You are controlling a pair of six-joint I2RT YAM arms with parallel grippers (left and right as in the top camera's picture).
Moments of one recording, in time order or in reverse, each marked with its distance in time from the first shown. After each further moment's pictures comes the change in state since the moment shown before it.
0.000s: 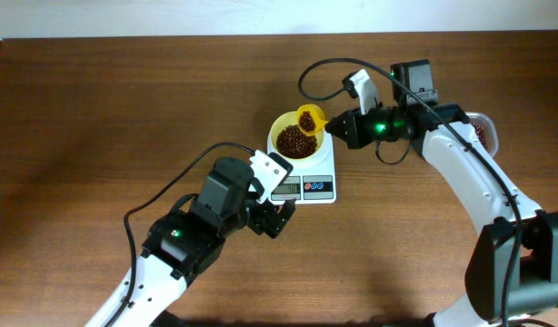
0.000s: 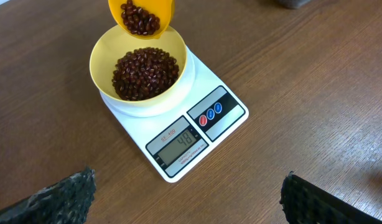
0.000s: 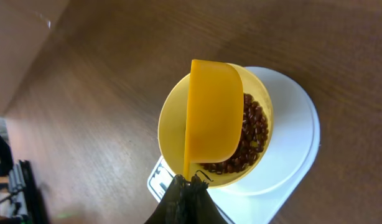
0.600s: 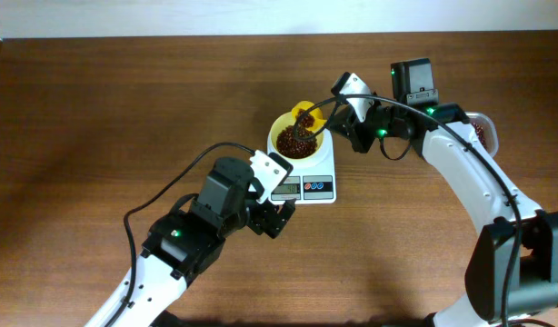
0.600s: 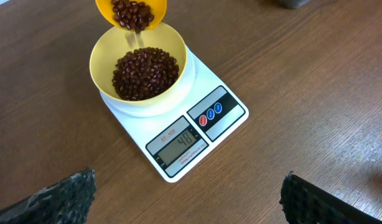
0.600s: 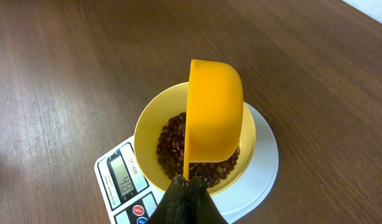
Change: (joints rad) left arm 0.000 0.000 0.000 0.000 0.000 0.000; right arm 0.000 0.000 0.000 0.029 0.001 -0.465
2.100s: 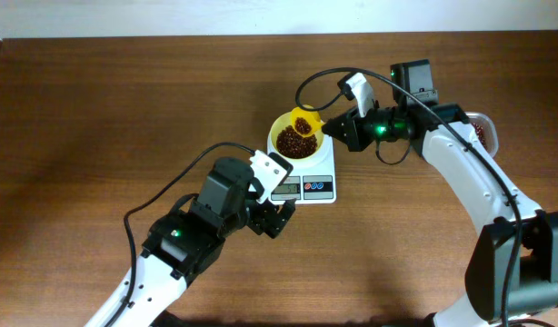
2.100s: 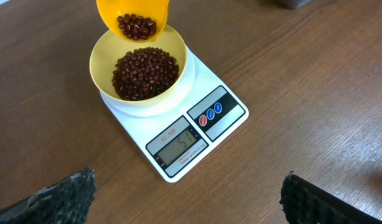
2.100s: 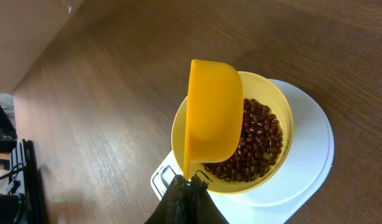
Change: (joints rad) left arm 0.000 0.000 0.000 0.000 0.000 0.000; right arm 0.000 0.000 0.000 -0.031 -0.069 0.354
